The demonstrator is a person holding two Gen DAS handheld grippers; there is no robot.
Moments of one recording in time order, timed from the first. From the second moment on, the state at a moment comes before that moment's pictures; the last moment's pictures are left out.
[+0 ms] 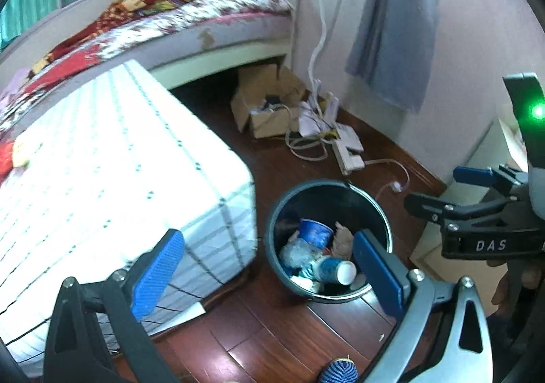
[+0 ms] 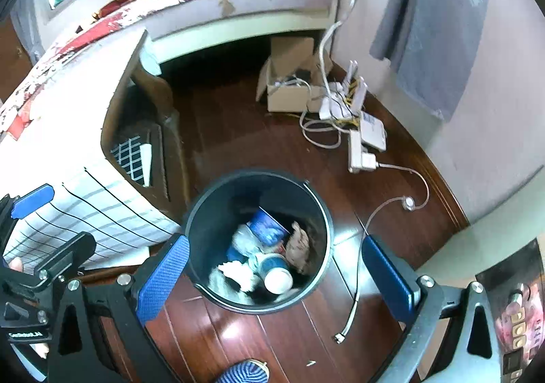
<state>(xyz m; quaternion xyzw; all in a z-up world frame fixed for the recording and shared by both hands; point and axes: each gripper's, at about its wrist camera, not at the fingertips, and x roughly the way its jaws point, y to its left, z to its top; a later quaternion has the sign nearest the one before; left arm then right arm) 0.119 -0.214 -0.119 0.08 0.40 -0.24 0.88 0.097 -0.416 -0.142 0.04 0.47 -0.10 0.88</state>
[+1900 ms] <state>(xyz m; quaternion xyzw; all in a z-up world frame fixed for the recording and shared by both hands) 0.352 0.189 -0.133 -0.09 0.37 0.04 0.92 0.418 -0.025 -0.155 -0.06 0.44 0.20 0.87</state>
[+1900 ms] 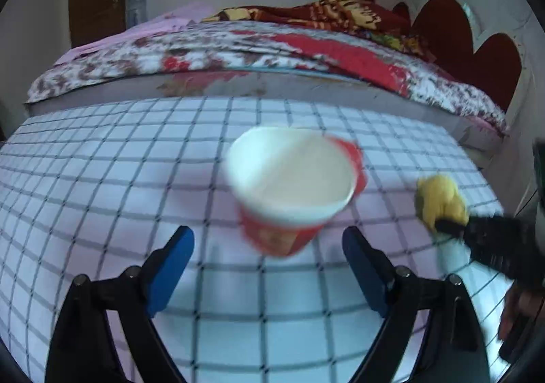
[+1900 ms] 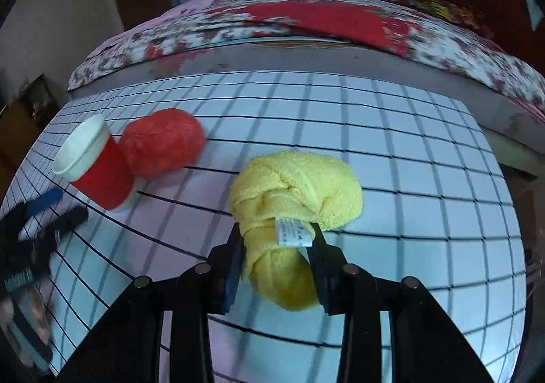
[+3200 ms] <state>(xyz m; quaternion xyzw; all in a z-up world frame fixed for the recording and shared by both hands) 0.214 0.077 -0.102 0.02 0.35 -0.03 0.94 0.234 -0.112 -0.123 -0.01 0.37 0.21 0.91</state>
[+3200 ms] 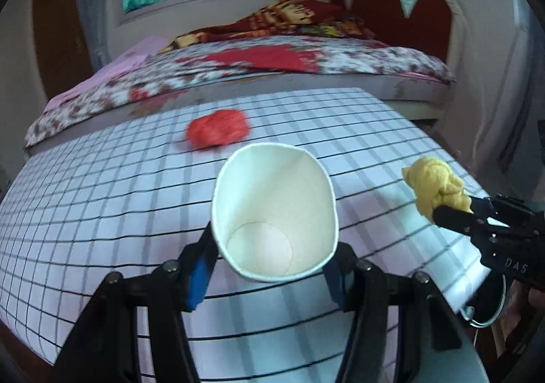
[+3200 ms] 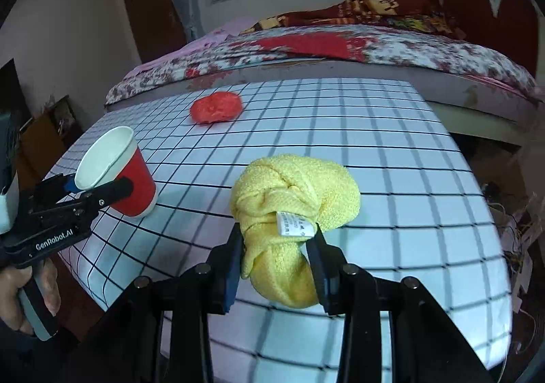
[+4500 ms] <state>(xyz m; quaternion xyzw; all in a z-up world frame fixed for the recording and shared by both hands) 0.124 -0.251 -0.134 0.09 0.40 -0.37 0.83 0.076 -0.436 -0.143 0.05 0.42 0.00 0.90</state>
